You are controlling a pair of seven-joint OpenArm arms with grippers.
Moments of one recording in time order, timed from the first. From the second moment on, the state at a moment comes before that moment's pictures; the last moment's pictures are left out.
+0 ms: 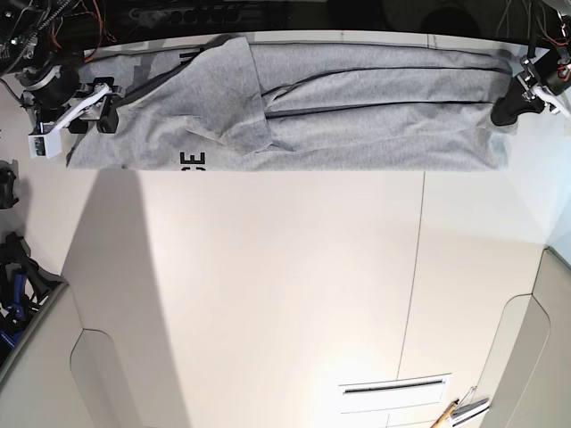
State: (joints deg) left arm 23.3 -27.5 -39.9 73.6 -79.6 -34.8 66.4; right arm -21.6 3.1 34.8 112.9 28.1 29.0 -64.2
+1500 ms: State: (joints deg) left arm 16.6 -15.4 1.4 102.4 -67.5 -34.8 59.8; right arm -21.6 5.3 39.8 112.9 30.5 28.6 -64.4
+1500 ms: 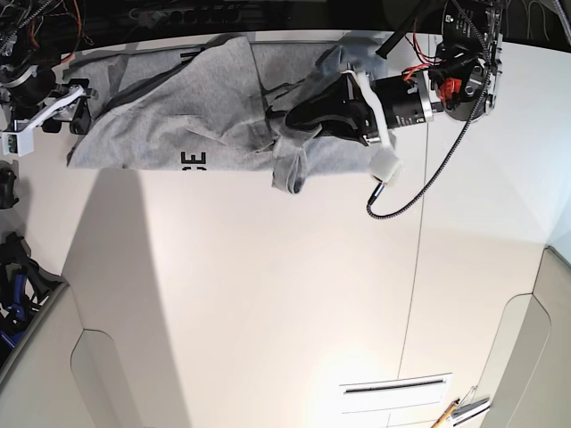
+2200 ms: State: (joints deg) left arm 16.6 -14.5 1.4 102.4 -66.6 -34.8 59.2; right arm -21.6 8.7 41.7 111.1 30.0 28.6 -63.3
